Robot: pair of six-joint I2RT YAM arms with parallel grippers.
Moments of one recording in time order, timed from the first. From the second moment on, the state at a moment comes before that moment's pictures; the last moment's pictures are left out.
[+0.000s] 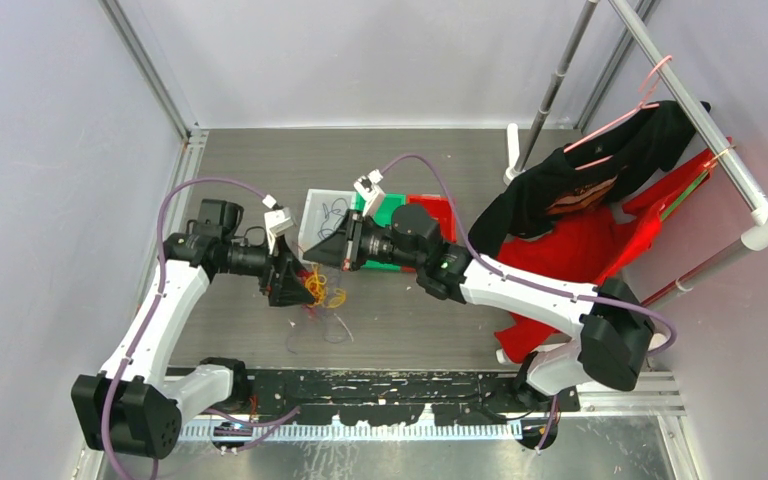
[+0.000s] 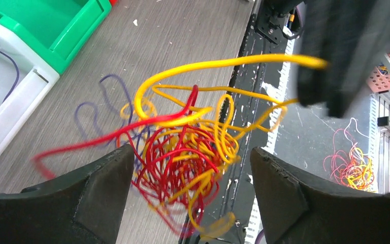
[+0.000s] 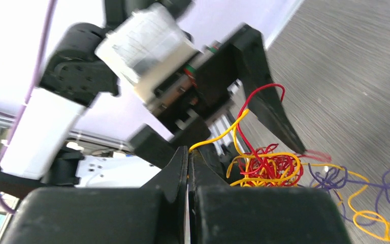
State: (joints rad) left arm -0.13 1.07 0.94 -0.98 1.08 0.54; right arm 0.98 1.41 1.00 0.34 -0.31 0.95
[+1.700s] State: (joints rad) left arm -0.14 0.97 1.04 -0.92 0.98 0.56; right arm 0.87 1.23 1.10 -0.10 -0.27 0.81
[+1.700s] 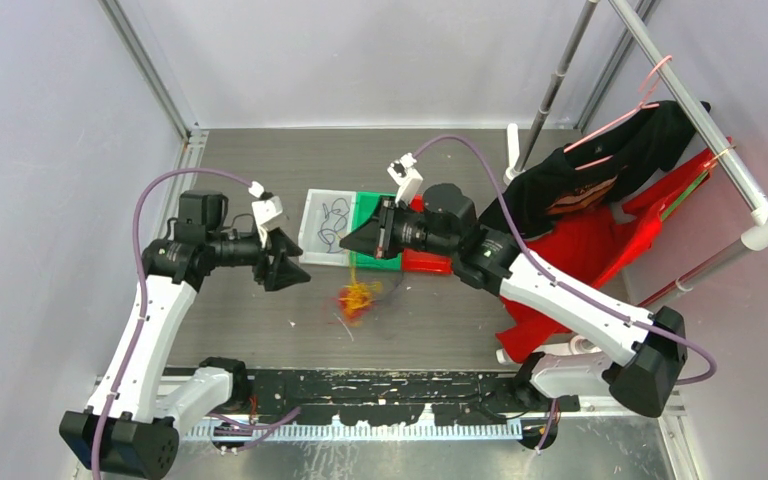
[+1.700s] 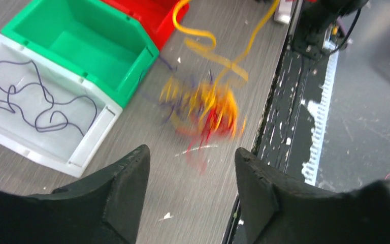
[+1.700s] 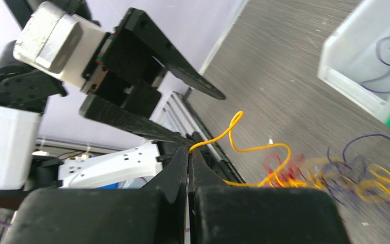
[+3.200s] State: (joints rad) left arm -0.14 0.87 1.01 -0.50 1.02 0.01; right arm 1.00 1.41 1.05 0.32 -0.45 0.98
